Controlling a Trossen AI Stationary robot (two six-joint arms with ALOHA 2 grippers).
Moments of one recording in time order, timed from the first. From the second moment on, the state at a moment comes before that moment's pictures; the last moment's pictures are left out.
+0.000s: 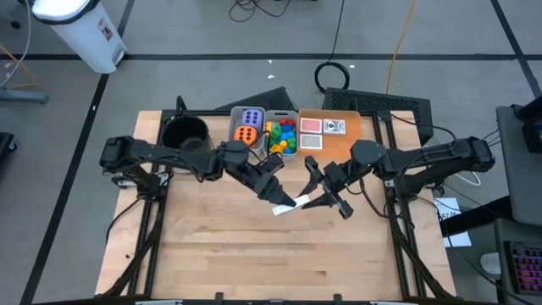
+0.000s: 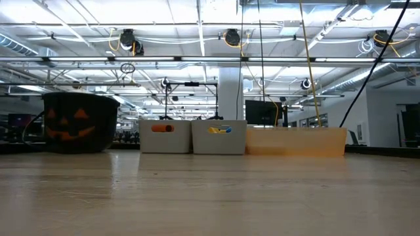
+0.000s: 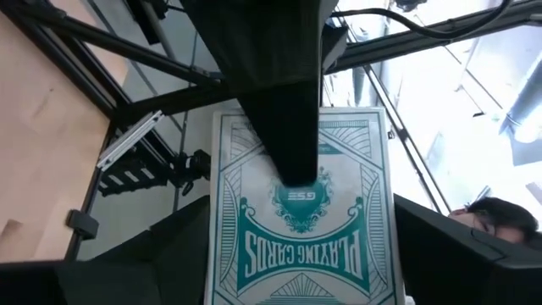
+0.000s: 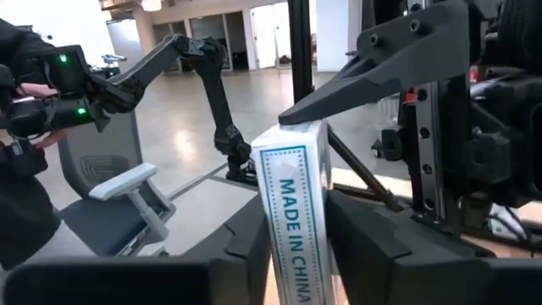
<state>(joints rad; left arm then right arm) -0.05 1.62 1.25 0.42 0.56 -1.33 0.10 1.20 0.98 0.24 -0.48 0.09</state>
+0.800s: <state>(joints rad) 0.02 1.62 1.25 0.50 0.60 -1.28 0.09 1.19 0.98 0.25 -0.47 0.11</state>
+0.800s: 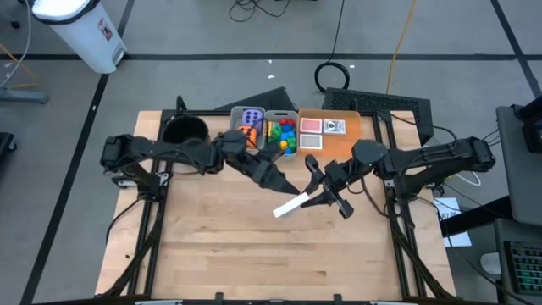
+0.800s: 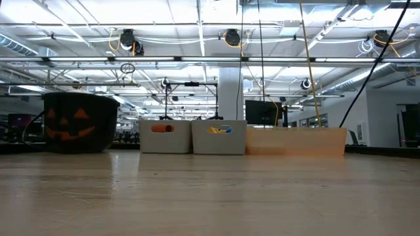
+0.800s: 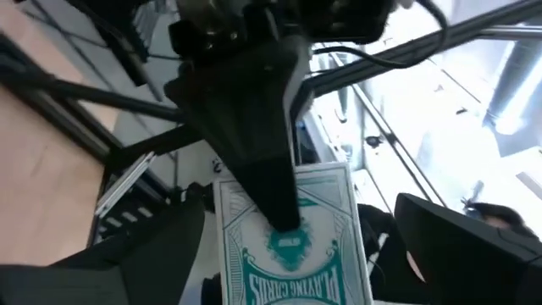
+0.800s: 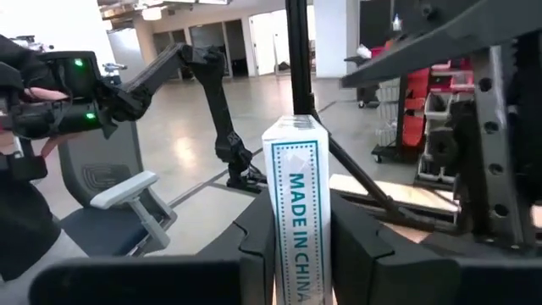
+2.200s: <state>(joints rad) 0.70 1.49 1.25 0.48 1.11 -0.94 -0.64 1.00 0.98 -0.38 -0.21 0.56</state>
